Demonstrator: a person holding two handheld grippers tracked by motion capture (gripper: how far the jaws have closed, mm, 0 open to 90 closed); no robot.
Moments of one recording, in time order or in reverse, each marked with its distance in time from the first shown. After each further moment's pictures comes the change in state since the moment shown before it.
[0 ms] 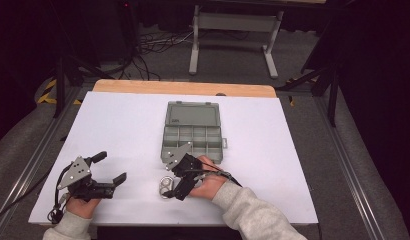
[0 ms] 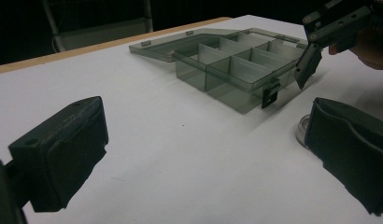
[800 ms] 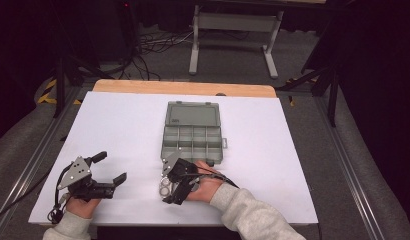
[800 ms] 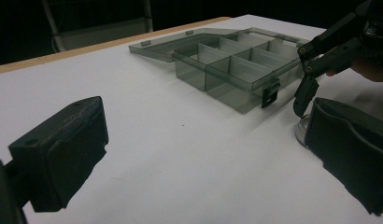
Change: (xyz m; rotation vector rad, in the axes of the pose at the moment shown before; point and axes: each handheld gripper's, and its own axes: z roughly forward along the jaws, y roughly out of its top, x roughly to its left) left arm 0.000 0.000 0.000 0.001 0.000 0.002; right arm 0.003 -0.004 0.022 0.123 0.035 0.006
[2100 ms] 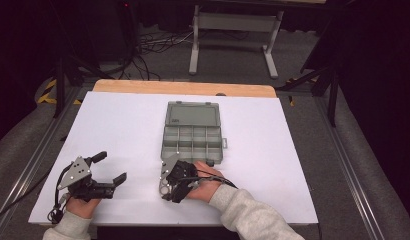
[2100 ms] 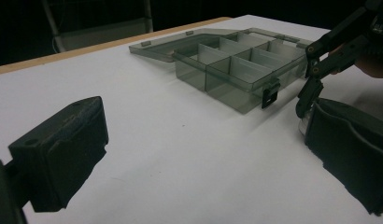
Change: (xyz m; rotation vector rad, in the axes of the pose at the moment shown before) left arm -0.001 0.000 0.000 -0.006 0.000 -0.005; right arm 0.006 0.003 -0.001 0.014 -0.089 -0.070
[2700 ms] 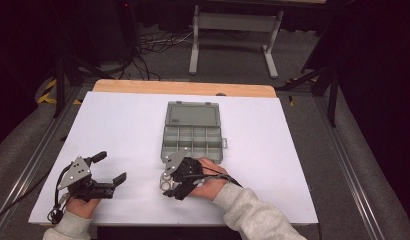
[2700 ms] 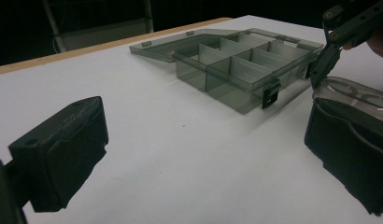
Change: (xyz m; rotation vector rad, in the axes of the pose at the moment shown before) left arm 0.000 0.000 0.000 -0.001 0.002 -0.003; right arm 0.001 0.003 -0.028 -0.084 -0.022 -0.022
